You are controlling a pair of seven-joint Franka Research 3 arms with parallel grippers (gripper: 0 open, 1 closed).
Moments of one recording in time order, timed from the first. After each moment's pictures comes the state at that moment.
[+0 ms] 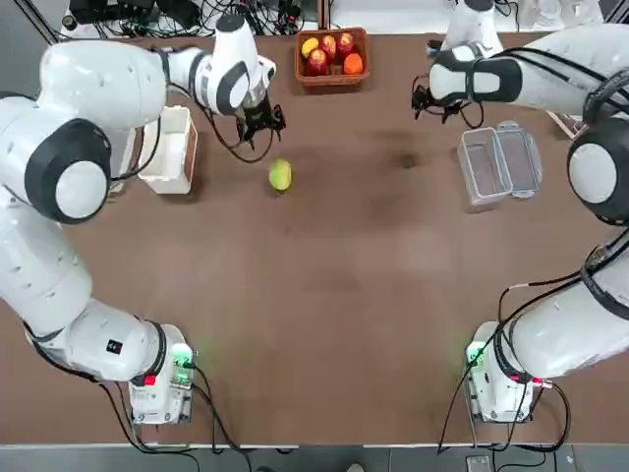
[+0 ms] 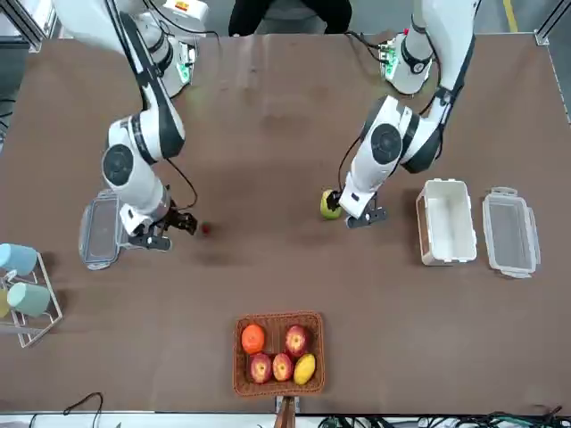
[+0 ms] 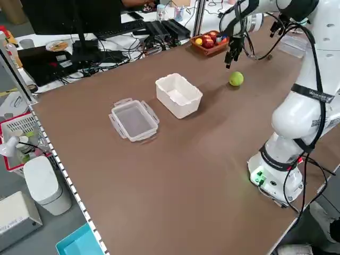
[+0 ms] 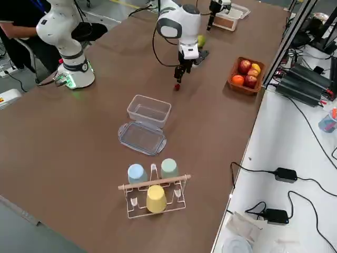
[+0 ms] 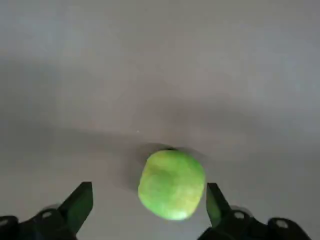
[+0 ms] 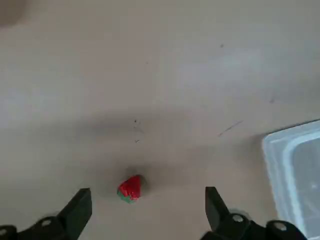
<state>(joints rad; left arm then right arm) -0.29 0.37 -0.29 -2.02 -0.03 2.38 -0.74 0.27 0.30 0.03 -2.07 0.02 2.40 0.40</state>
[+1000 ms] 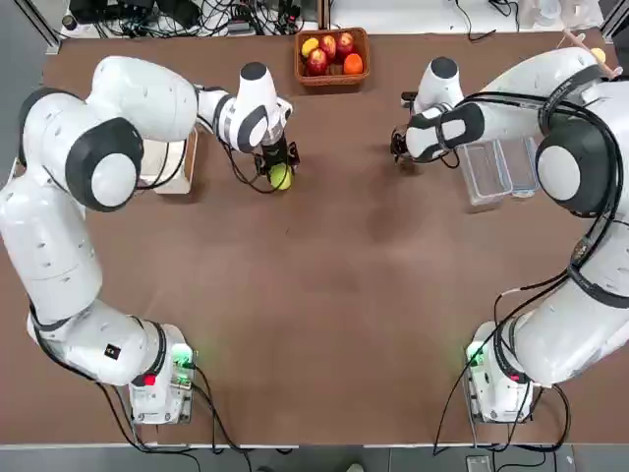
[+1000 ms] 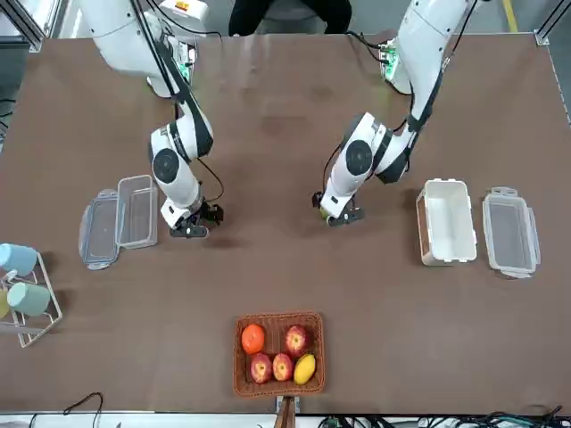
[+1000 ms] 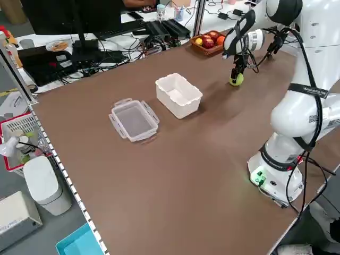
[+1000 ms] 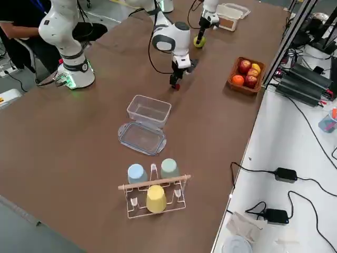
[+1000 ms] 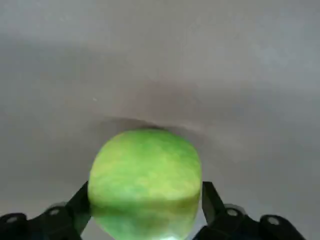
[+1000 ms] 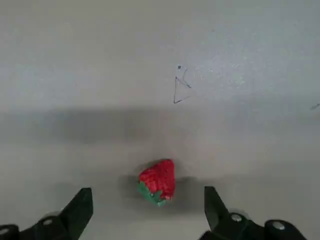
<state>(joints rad) -0.36 0.52 -0.29 -2.03 -0.03 2.48 -0.81 0.37 0.42 0.02 -2.19 0.02 2.64 0.41</state>
